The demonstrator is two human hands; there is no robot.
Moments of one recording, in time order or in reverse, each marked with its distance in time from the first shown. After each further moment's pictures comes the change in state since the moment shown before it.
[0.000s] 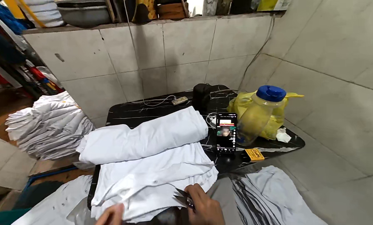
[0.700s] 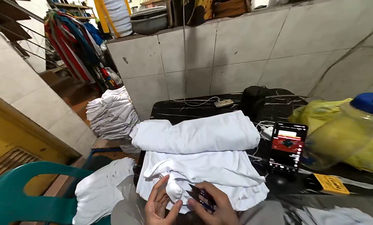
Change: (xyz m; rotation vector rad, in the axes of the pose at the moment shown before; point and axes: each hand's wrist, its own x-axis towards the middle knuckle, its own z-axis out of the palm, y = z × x) left_hand -0.007 0.029 0.029 -0.603 -0.004 -0.131; right_hand 0.035 -0.019 0.032 0.785 -0.155 -0.260
